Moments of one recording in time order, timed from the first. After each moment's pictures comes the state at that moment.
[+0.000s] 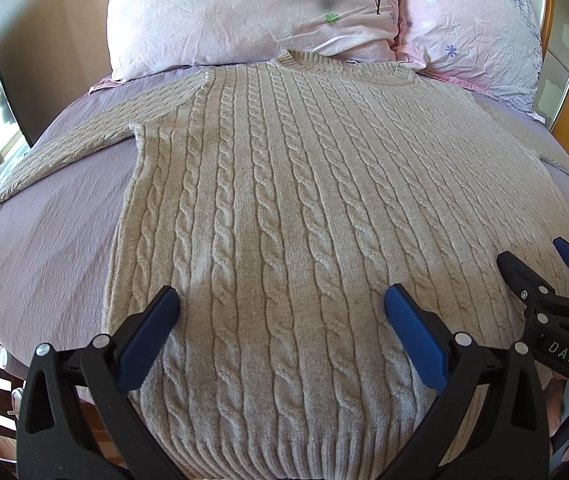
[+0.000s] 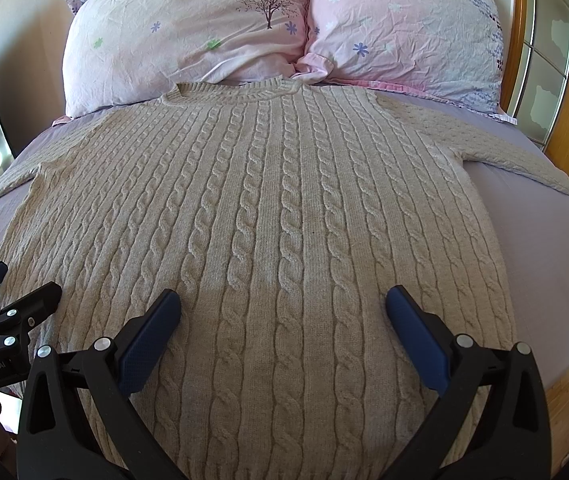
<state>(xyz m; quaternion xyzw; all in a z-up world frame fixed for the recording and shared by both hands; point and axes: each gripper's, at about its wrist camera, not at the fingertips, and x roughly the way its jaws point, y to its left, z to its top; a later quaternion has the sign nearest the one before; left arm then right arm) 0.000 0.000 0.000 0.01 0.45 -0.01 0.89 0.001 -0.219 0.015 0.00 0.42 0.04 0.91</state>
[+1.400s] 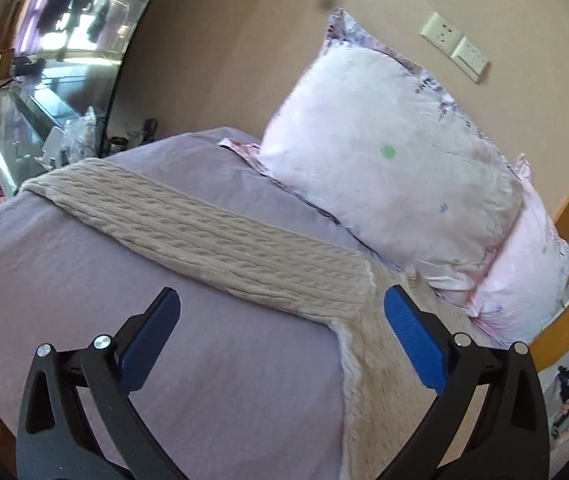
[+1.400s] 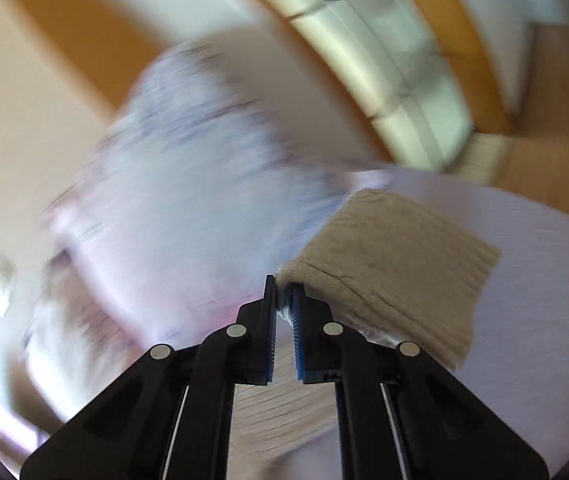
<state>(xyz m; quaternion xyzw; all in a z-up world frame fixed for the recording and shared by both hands) 0.051 0.245 0.051 -0.27 0.25 0.08 0.92 0.154 -0.520 0.139 0.36 0.23 -0.02 0.90</state>
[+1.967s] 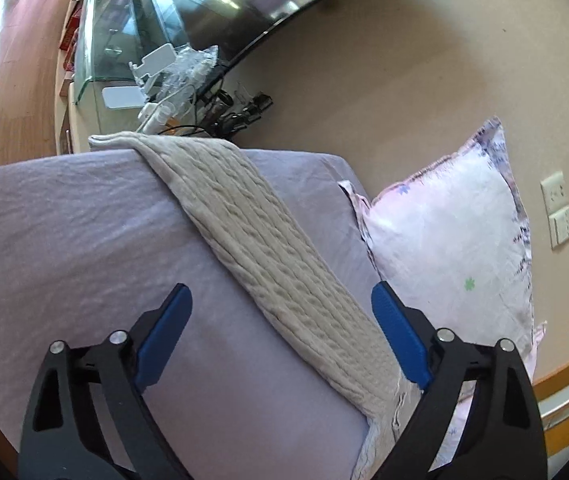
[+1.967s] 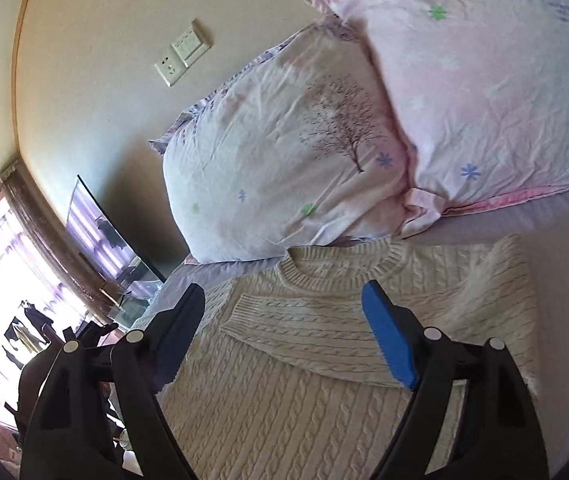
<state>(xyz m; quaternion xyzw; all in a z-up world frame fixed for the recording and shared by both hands) 0.041 0.380 0.008 -0.51 0.23 0.16 0.81 0.140 -0.296 0.160 0.21 0.31 0.29 0.88</state>
